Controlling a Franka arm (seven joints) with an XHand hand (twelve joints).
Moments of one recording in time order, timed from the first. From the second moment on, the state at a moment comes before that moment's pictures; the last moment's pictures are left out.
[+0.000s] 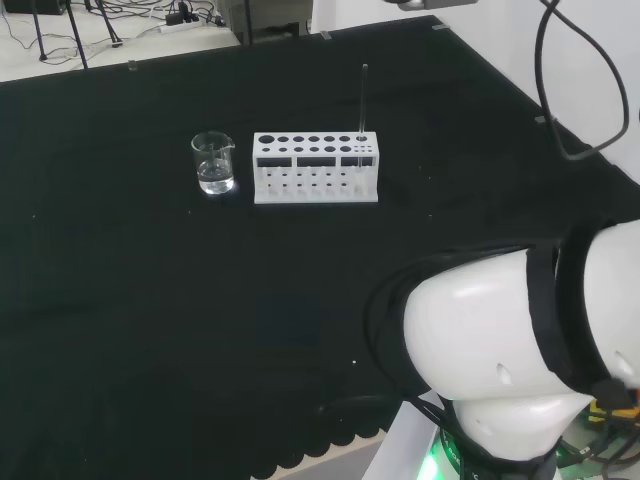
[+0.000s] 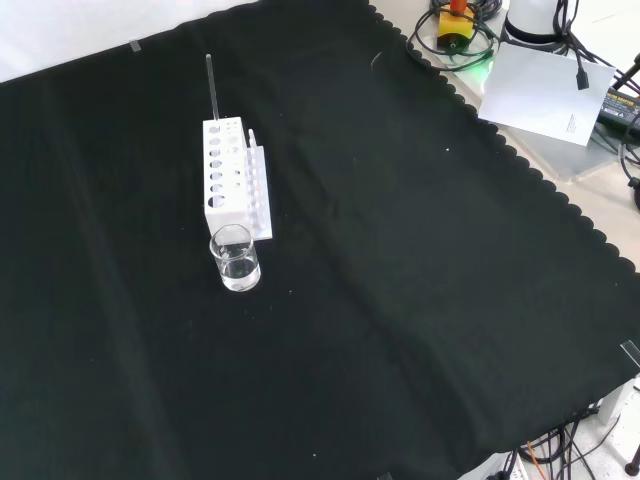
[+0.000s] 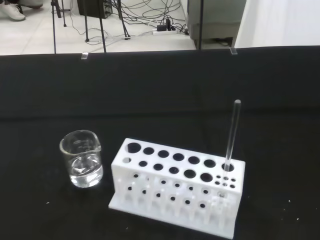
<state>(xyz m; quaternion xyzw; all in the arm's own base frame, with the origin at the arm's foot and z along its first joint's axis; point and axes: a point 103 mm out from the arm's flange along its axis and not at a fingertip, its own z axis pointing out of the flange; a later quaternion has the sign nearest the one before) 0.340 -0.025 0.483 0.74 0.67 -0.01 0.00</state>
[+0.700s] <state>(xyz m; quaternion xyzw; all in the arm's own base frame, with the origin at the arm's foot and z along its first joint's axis) 0.382 -0.087 0.463 0.76 0.65 -0.02 -0.01</state>
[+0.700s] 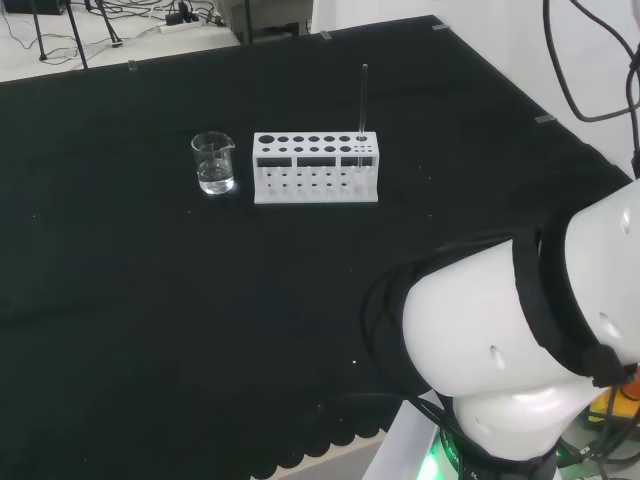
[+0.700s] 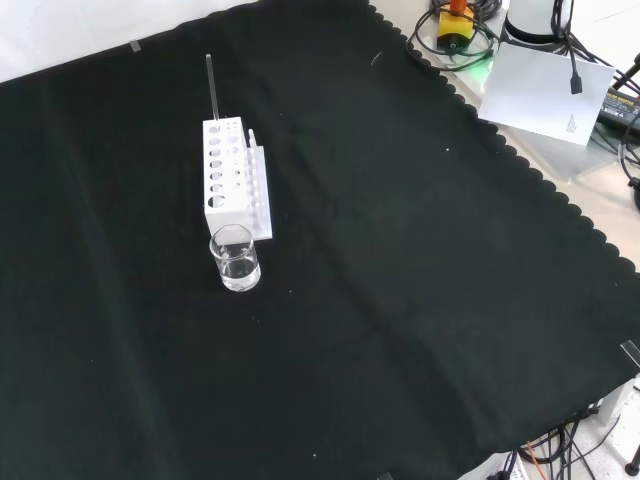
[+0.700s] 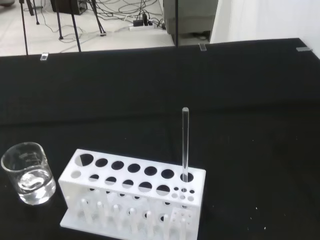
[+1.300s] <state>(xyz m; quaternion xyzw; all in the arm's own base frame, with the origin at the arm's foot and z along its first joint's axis) 0.429 -0.097 0.433 0.75 0.66 -0.03 -0.02</state>
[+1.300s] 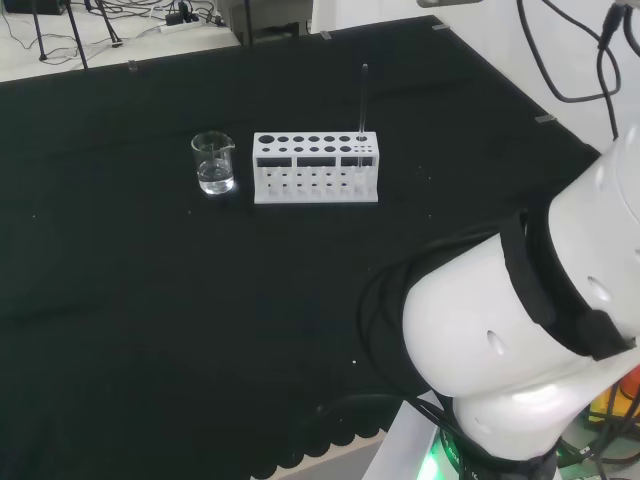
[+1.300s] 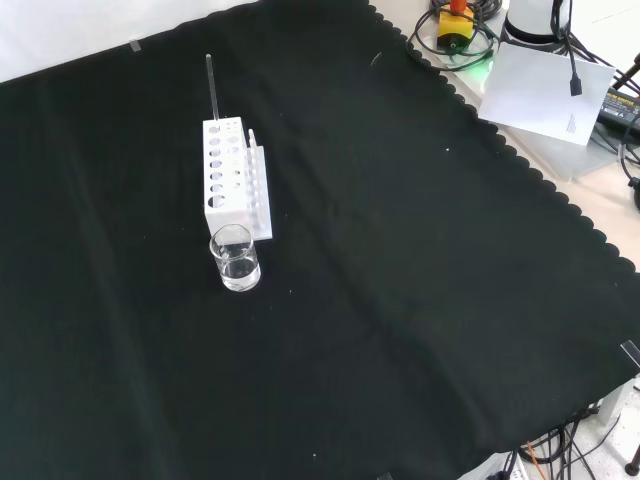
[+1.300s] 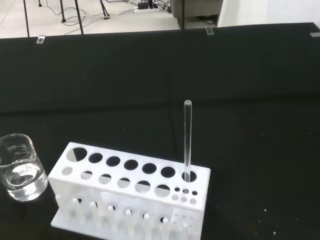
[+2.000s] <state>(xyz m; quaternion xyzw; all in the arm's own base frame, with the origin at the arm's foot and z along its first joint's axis) 0.479 -0.100 0.381 0.73 0.68 -0.04 -0.04</state>
